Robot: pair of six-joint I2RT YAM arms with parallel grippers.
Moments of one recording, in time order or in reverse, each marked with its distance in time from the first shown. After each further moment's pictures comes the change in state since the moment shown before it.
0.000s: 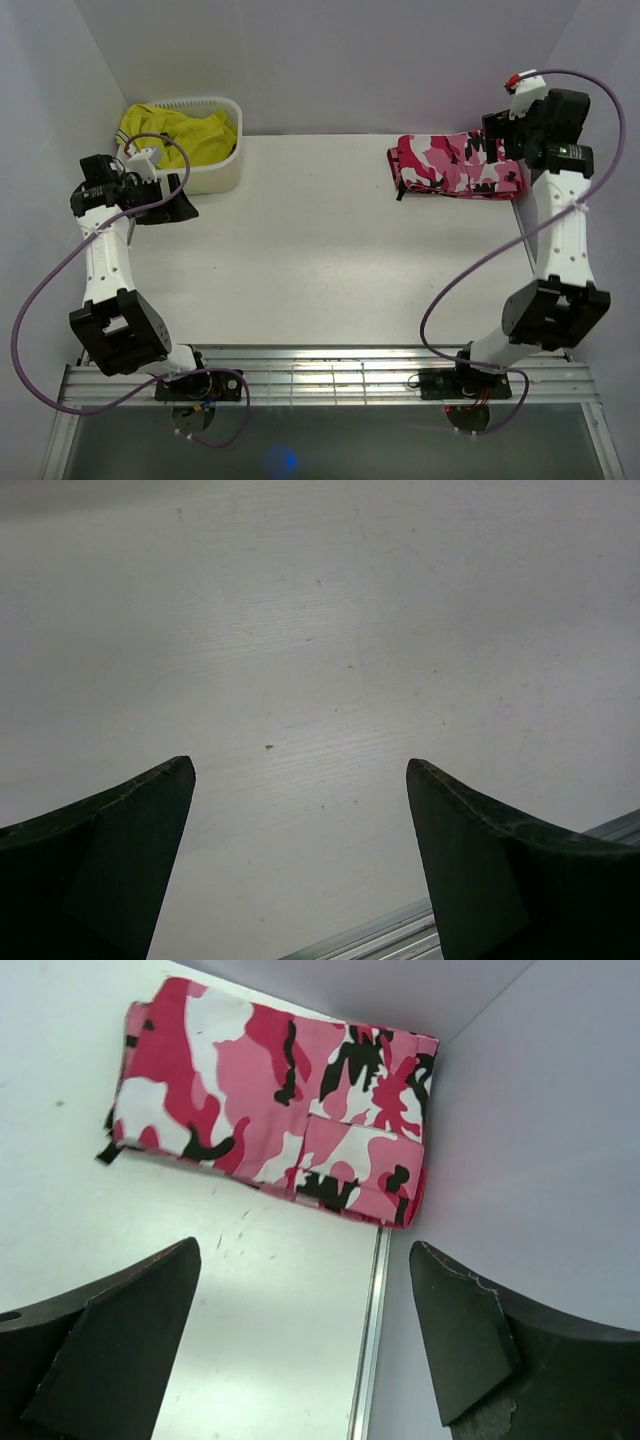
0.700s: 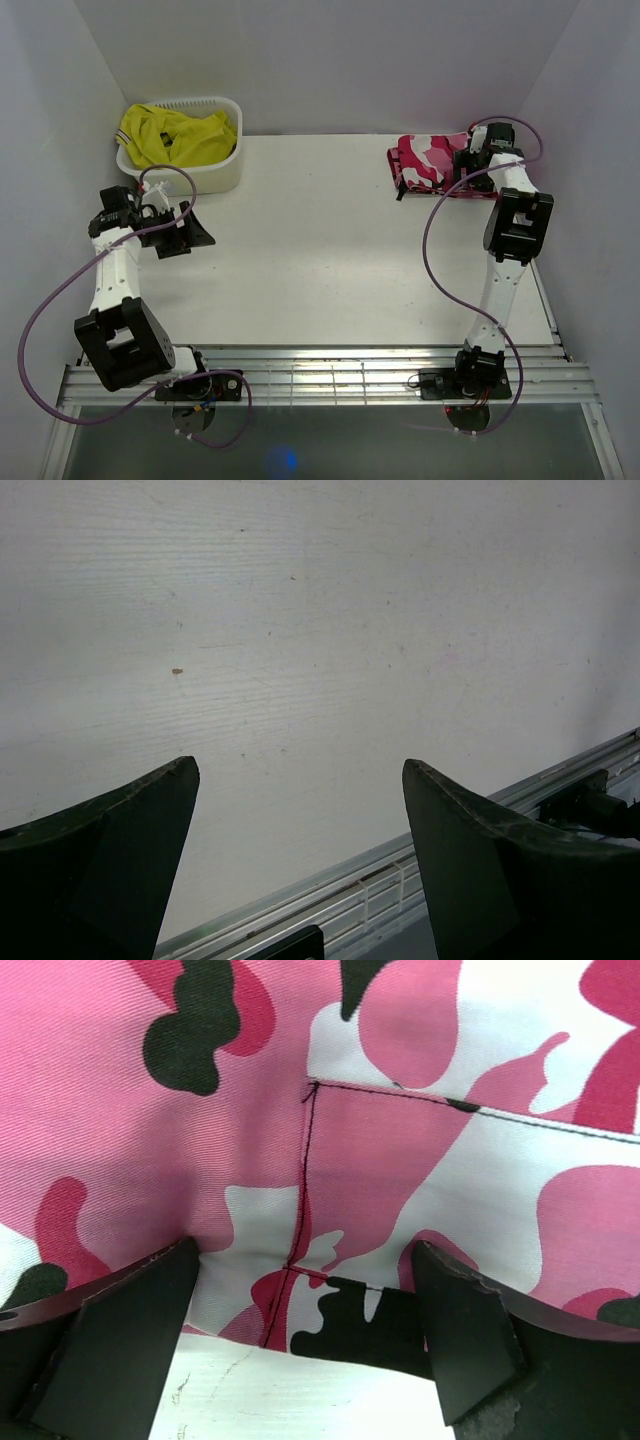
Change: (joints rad) left arm 0.000 -0.085 -0.282 0.022 0.062 -0.126; right arm 0.002 0.790 0.283 0.086 0.109 0.129
